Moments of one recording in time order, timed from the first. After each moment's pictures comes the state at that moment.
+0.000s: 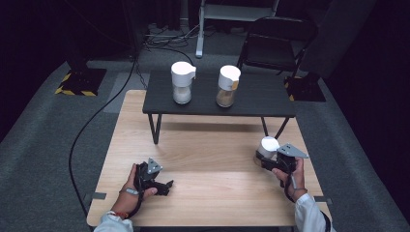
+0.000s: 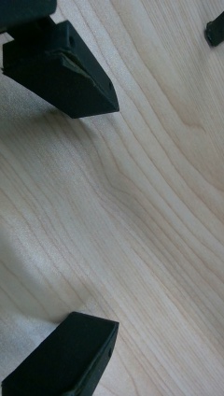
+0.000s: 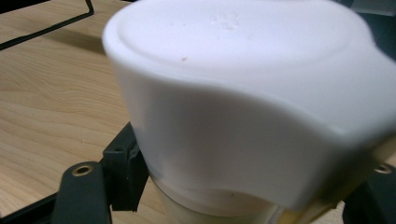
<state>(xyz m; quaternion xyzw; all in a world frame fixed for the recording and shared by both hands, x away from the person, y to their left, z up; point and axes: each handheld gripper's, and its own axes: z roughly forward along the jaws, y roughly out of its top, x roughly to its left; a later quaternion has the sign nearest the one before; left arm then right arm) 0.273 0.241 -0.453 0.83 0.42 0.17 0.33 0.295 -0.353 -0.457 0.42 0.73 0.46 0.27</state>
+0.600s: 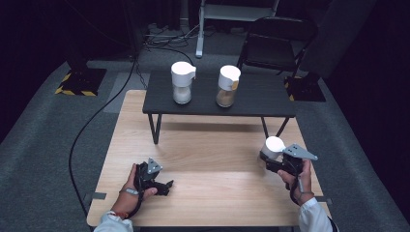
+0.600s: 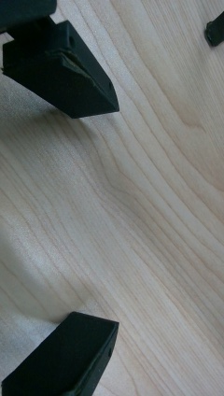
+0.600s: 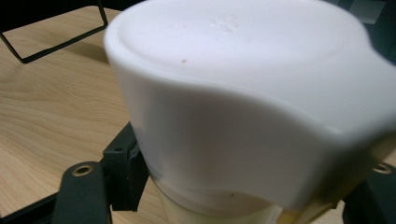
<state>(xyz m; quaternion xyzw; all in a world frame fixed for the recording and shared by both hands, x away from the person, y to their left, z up) 0.273 0.241 -0.453 0.83 0.42 0.17 0.33 0.273 -0.357 -0.425 0.41 0.73 0.47 0.28</state>
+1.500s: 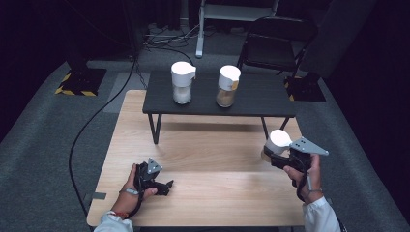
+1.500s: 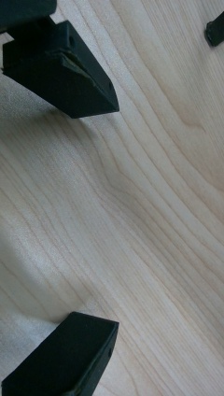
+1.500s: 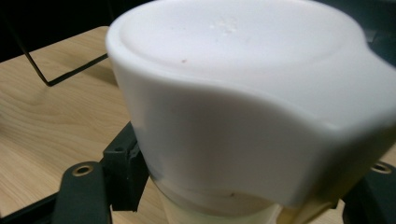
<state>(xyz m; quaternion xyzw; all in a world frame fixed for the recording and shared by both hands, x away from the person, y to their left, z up) 0.273 0.241 -0.454 0.83 0.42 0.17 0.33 0.259 -0.354 -0.373 0.40 0.73 0.47 0.29</state>
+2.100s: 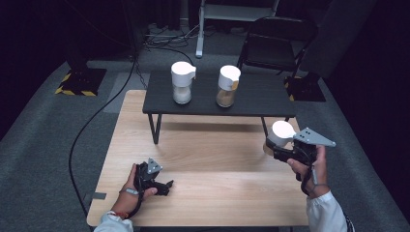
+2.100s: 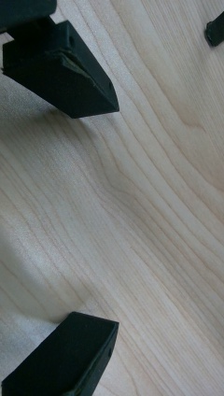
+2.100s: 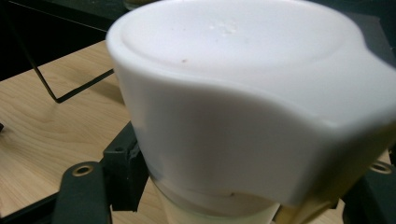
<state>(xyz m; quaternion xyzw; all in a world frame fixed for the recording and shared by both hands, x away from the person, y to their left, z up) 0.273 0.241 -0.454 0.83 0.42 0.17 0.33 0.258 -0.347 -0.330 0.39 0.74 0.47 0.30</state>
